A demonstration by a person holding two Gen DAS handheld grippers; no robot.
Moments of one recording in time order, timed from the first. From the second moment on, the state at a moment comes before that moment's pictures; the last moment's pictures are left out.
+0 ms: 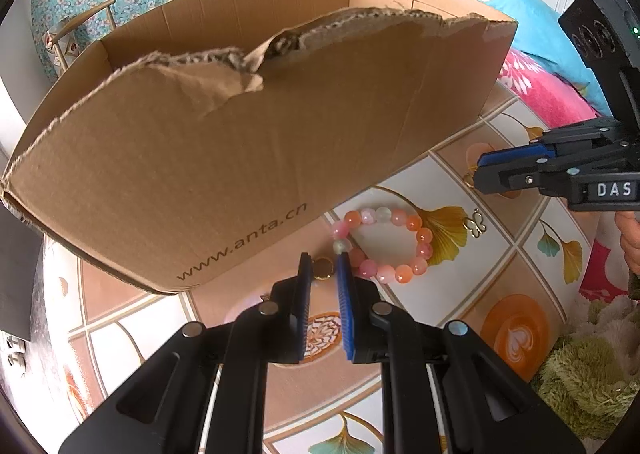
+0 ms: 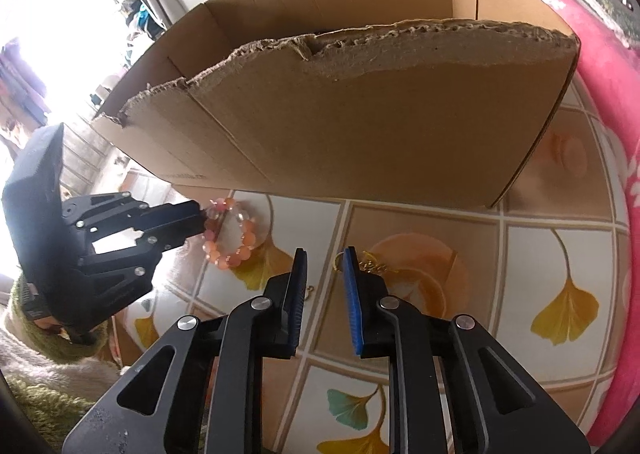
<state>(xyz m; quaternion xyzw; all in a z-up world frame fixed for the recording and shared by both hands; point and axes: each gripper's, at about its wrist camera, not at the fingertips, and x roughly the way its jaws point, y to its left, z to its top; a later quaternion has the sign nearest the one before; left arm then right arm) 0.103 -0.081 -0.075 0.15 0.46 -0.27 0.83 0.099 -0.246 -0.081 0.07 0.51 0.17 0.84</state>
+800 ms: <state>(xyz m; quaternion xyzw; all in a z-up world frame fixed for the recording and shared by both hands) 0.103 -0.081 -0.075 0.15 0.46 -0.27 0.83 0.089 -0.198 -0.088 -0.05 0.49 0.14 0.86</state>
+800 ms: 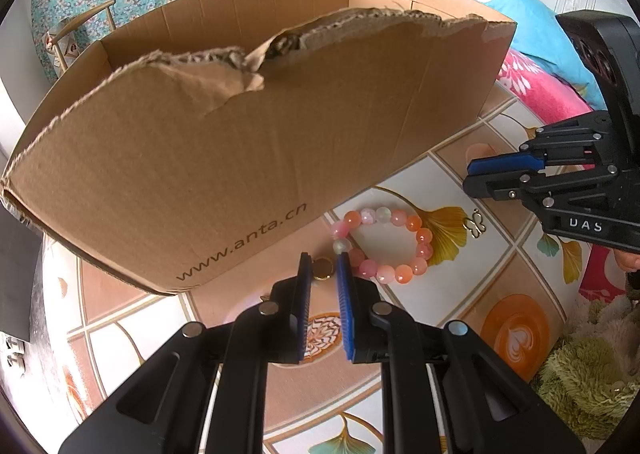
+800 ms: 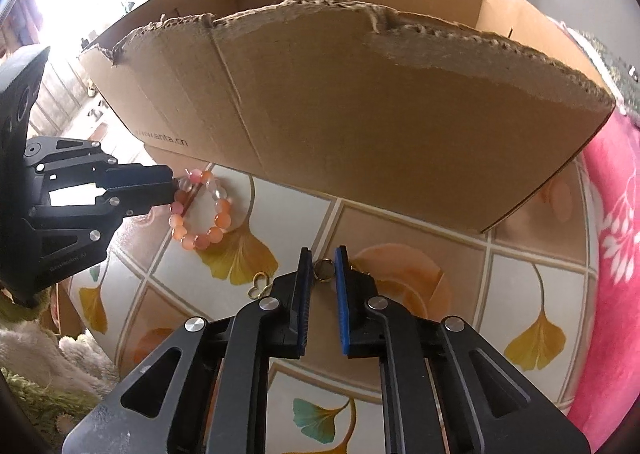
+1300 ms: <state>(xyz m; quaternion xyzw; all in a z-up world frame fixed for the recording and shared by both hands) 0.103 -0.082 -0.075 0.15 0.46 -0.27 0.83 0.070 -0.201 -0.074 -0.05 0.47 0.14 0.87</state>
